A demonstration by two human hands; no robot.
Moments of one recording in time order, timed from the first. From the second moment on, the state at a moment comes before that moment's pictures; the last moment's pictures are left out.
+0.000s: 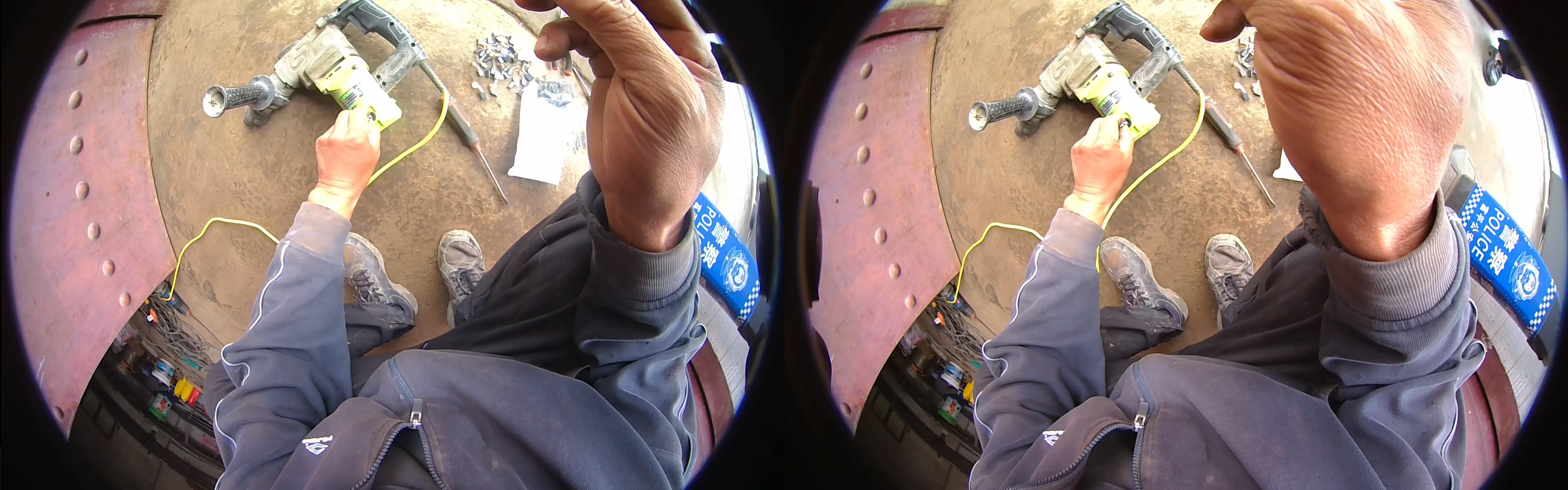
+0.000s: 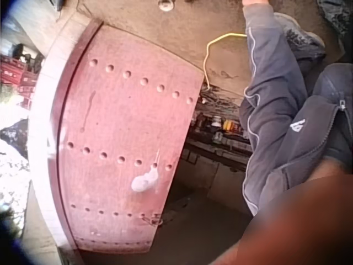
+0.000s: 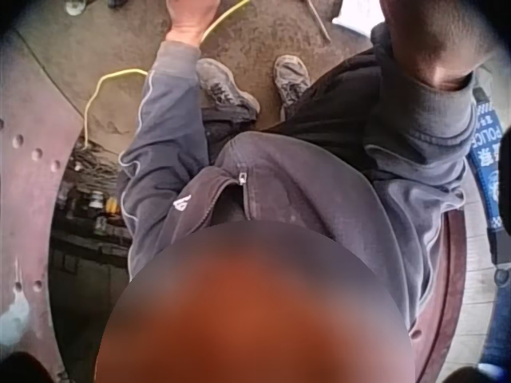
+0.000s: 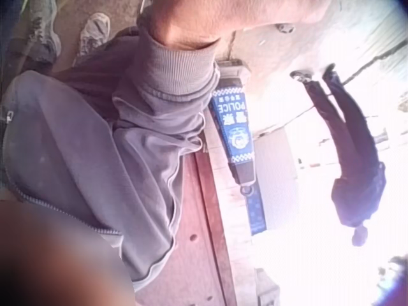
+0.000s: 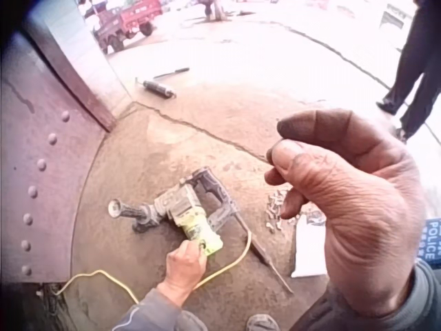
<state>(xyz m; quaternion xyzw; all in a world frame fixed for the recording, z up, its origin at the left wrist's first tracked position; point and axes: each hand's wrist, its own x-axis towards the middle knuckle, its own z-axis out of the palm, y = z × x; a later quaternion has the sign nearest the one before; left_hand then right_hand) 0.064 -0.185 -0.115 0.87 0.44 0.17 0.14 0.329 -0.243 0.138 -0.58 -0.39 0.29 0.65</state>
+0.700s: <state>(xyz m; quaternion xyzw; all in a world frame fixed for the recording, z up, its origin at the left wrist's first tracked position) 0.072 -0.178 -0.099 0.84 0.50 0.11 0.17 0.325 -0.243 0.149 -0.57 -0.38 0.29 0.67</state>
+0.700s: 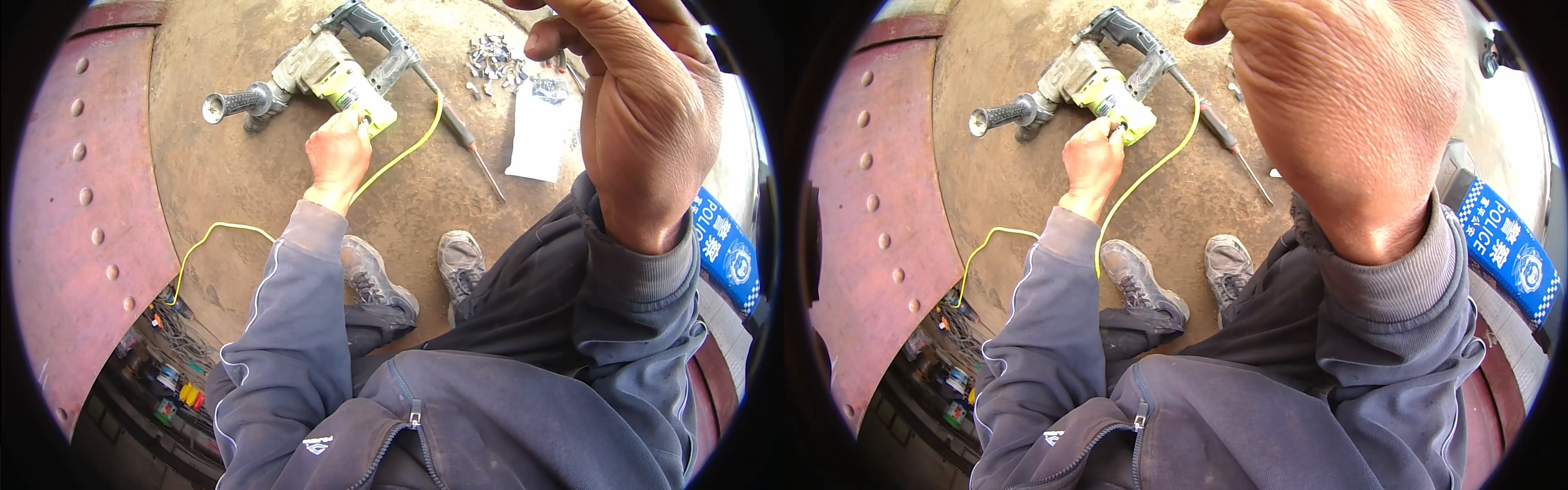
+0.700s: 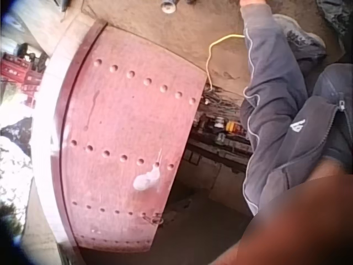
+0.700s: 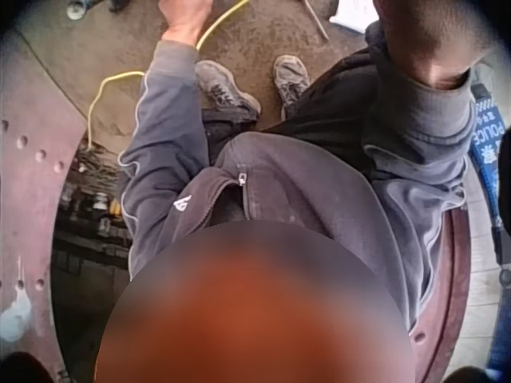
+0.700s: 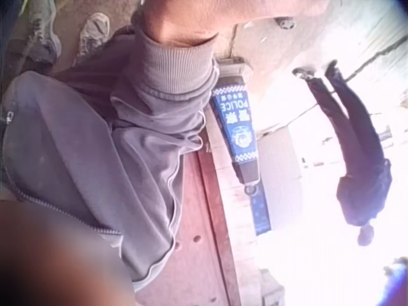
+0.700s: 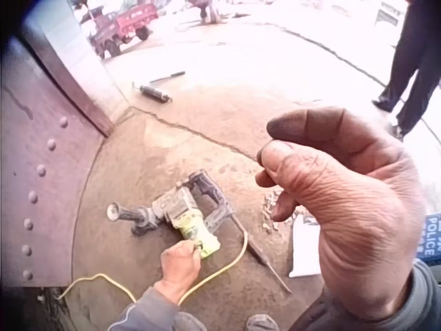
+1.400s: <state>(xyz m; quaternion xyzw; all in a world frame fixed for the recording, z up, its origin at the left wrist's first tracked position) 0.059 -0.183 -0.107 0.84 0.47 0.20 0.20 0.319 -0.227 0.142 -0.54 -0.35 0.31 0.70</state>
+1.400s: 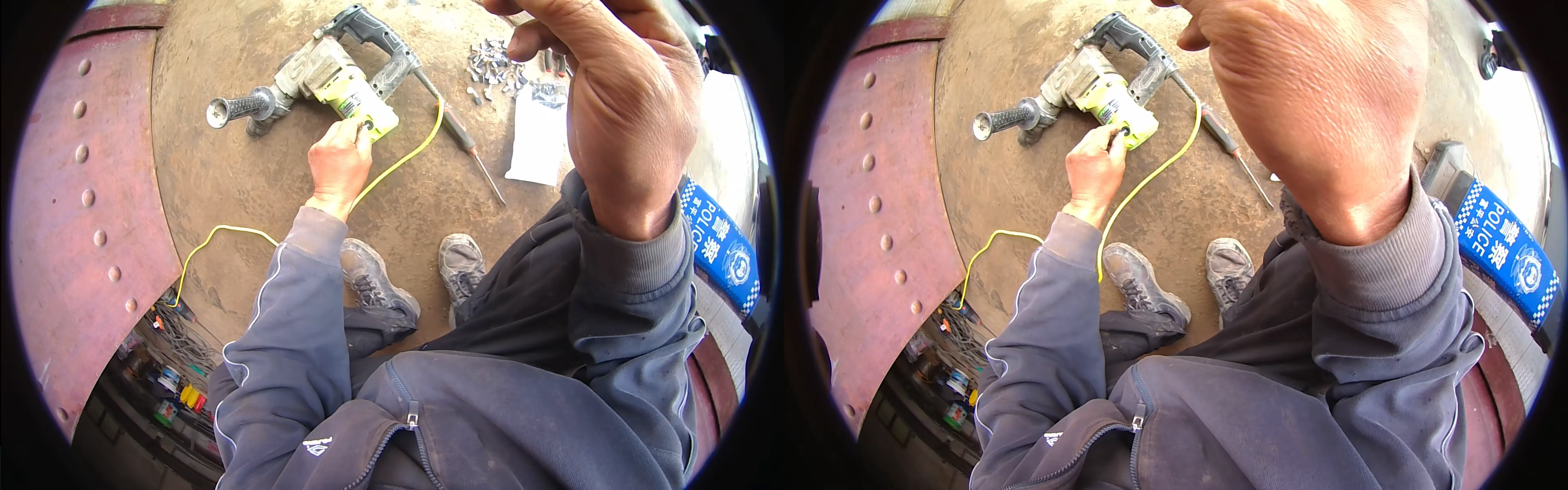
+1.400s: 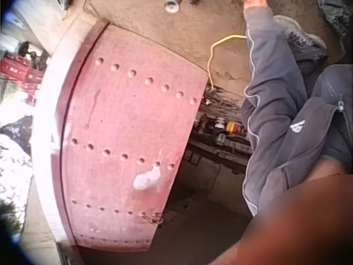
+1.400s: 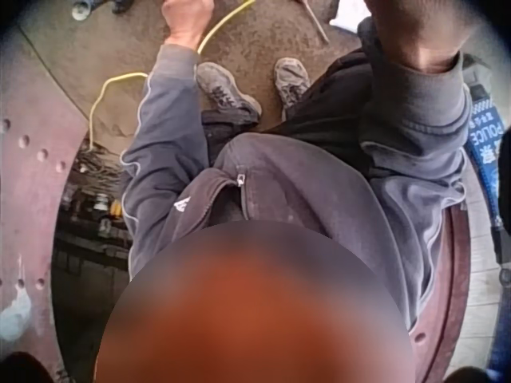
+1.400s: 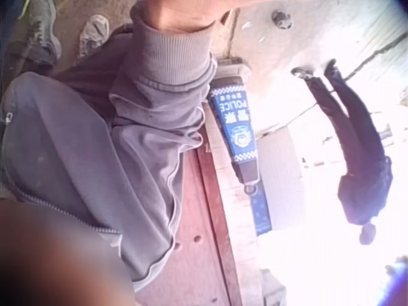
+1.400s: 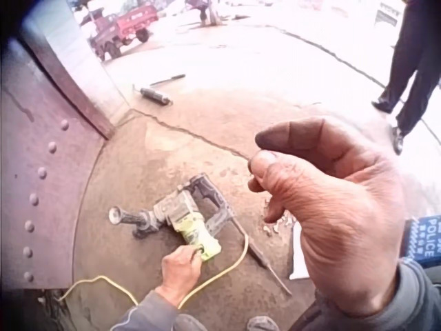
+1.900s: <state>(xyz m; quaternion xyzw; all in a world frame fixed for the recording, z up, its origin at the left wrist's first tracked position) 0.064 -0.186 -0.107 0.79 0.53 0.20 0.24 0.307 -0.217 0.150 -0.62 -0.36 0.26 0.65</state>
